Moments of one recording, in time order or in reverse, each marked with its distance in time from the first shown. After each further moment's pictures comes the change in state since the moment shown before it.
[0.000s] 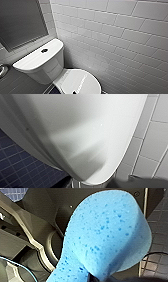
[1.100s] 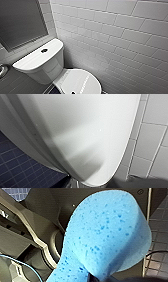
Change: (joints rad) left arm 0.010 -0.051 0.093 0.056 -0.075 -0.002; right arm -0.003 -0.008 0.026 0.000 0.000 0.000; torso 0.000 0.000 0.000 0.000
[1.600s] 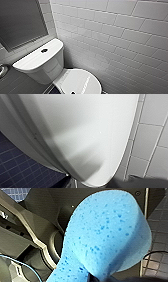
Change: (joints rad) left arm 0.003 -0.016 0.034 0.004 -0.024 0.000; right arm 0.000 -0.010 0.009 0.000 0.000 0.000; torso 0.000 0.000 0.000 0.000
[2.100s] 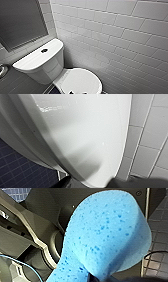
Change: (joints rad) left arm -0.002 -0.076 0.149 0.023 -0.066 -0.022; right arm 0.000 0.000 0.003 0.000 0.000 0.000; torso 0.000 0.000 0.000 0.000
